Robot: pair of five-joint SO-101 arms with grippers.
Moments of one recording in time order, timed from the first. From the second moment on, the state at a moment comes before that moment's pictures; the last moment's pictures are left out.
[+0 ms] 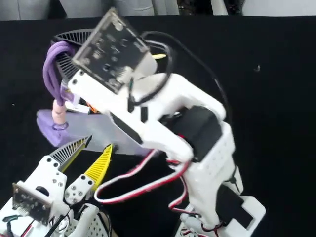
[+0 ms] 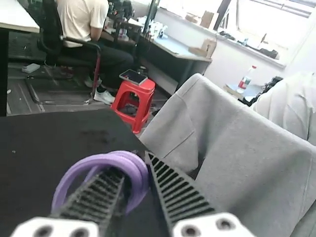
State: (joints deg) left arm 20.7 -104.7 40.7 82.3 -8.6; right arm -47.7 -9.5 -41.8 65.0 19.6
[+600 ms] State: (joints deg) left arm 17.7 -104.7 44.7 82.3 -8.6; right arm -40.7 -9.1 -54.7 72.3 19.6
